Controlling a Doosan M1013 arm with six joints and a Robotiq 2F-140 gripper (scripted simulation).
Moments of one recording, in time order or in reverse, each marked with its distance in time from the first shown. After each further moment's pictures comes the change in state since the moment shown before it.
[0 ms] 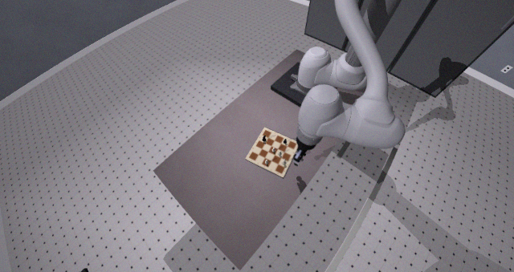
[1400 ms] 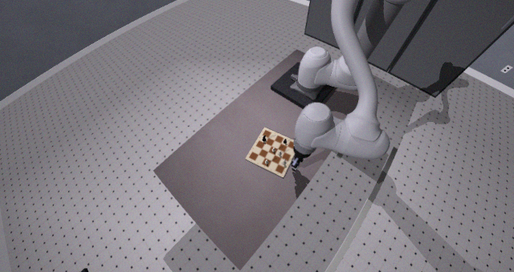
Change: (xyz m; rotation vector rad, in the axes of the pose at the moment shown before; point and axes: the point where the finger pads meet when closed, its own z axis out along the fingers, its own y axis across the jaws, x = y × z) arm 0.000 0.000 0.074 0.000 0.000 0.000
